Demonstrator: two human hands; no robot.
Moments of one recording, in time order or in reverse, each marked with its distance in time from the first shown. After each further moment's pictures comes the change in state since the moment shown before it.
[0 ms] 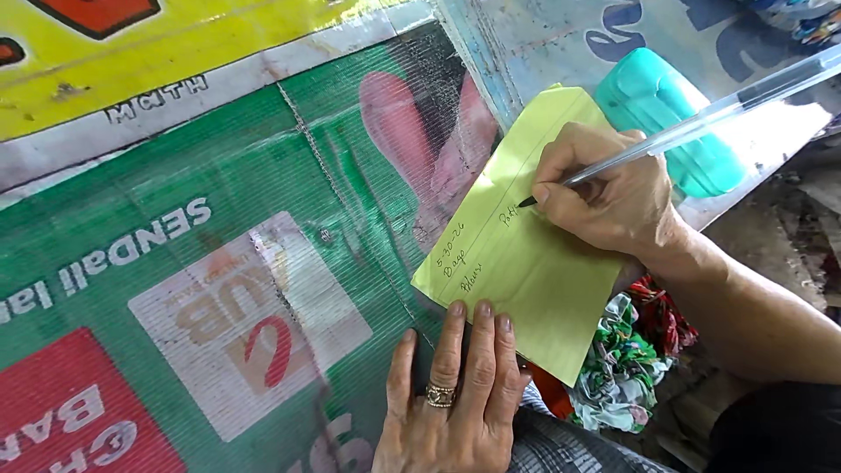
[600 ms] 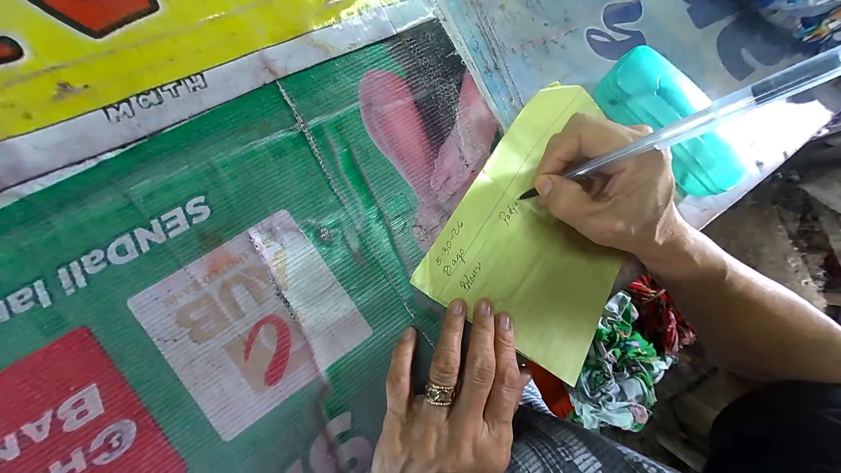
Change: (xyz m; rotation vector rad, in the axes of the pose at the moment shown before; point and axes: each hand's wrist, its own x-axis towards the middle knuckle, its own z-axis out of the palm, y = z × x) left_hand 0.000 0.000 0.001 0.004 0.002 0.006; right_hand -0.001 0.000 0.000 -0.023 0.039 0.013
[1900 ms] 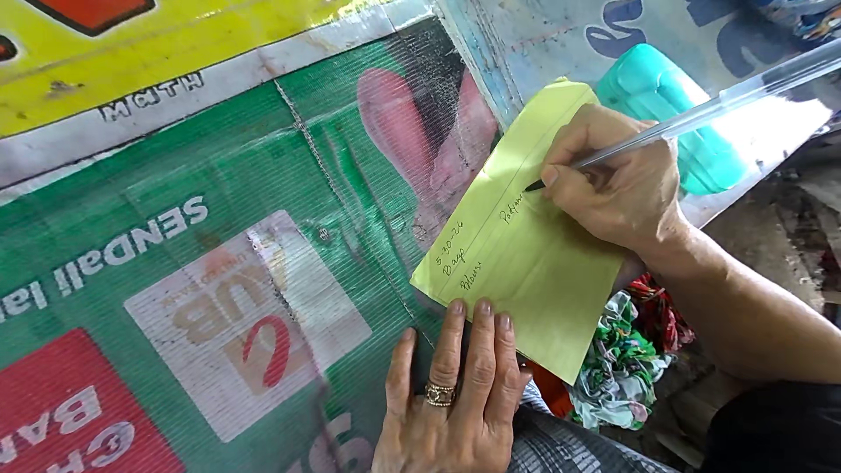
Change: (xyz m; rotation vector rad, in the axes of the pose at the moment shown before) left_hand 0.000 0.000 0.000 -0.005 -0.002 -0.005; right_hand -0.001 0.001 -0.001 -0.037 0.058 0.021
